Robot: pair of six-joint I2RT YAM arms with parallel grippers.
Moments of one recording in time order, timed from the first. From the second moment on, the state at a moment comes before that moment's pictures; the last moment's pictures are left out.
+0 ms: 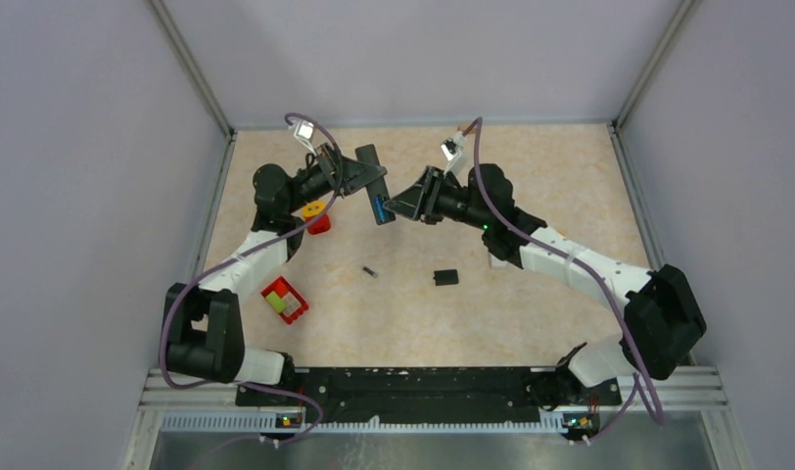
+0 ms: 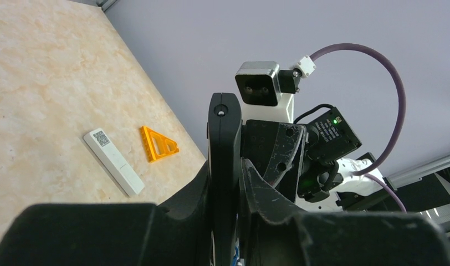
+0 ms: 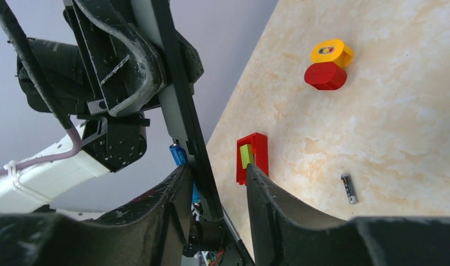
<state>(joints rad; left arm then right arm) -0.20 1.40 0.86 0.86 0.87 -1.23 0.72 1.45 1.04 0.29 -0.36 0.87</state>
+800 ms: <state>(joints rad) -0.19 1.37 0.86 0.89 0.86 -1.25 0.70 1.47 1.02 0.38 -0.40 1.11</state>
